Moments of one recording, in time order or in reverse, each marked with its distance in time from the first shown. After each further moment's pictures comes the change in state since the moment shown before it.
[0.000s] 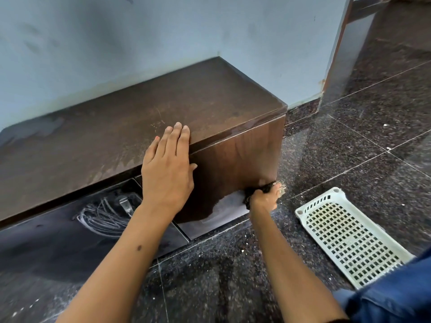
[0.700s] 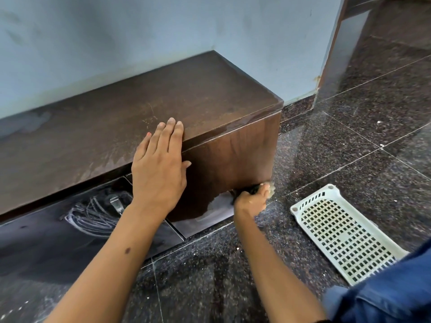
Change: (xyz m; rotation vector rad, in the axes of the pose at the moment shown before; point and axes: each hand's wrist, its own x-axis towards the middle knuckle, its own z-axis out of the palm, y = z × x) left_hand -0.001 -0.002 0.000 -0.026 0.008 0.002; right_hand -0.008 0.019 0.018 -0.028 0.079 -0.062
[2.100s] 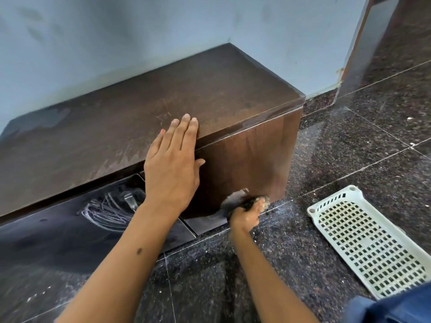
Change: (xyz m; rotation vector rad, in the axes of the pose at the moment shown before) left_hand 0.001 -0.001 0.002 0.002 0.025 0.000; right_hand -0.043 0.037 0.014 0.028 -0.180 0.110
